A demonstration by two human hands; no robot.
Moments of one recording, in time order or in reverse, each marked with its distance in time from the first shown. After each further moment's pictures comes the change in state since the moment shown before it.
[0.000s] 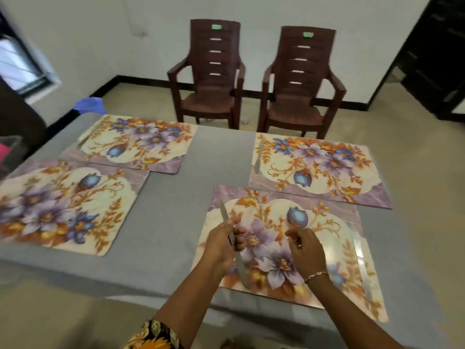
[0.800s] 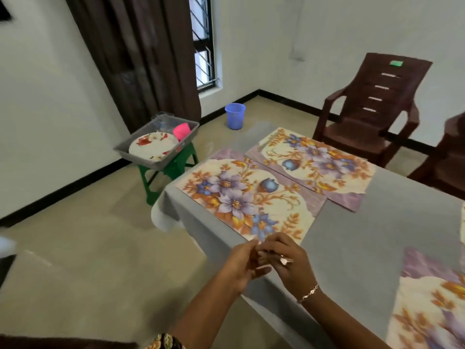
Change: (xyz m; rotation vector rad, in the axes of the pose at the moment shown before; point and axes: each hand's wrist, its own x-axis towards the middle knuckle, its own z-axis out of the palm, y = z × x) left_hand -0.055 0.133 -0.339 -0.142 0.187 0.066; right_hand -0.095 -0.335 0.258 0.462 -0.548 -0.827
